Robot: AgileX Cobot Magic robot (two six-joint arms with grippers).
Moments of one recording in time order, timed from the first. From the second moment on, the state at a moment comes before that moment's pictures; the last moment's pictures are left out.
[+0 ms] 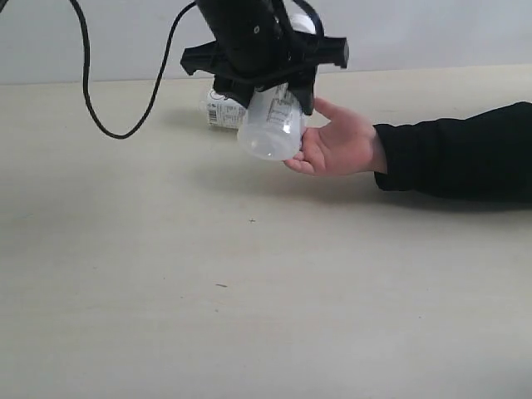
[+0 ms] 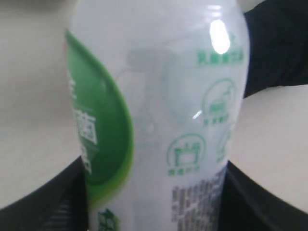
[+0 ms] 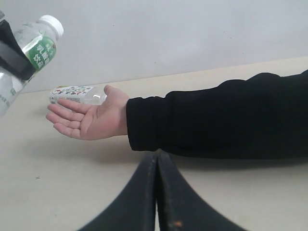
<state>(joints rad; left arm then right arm) -0.71 2.07 -1.94 -0.12 1.10 -0.38 0.27 0.00 0.00 -0.23 0.30 0.41</state>
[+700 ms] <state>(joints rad) -0.72 2.29 -2.11 -0.37 0.90 -0.39 0.32 0.00 0.00 -0.23 0.30 0.41</state>
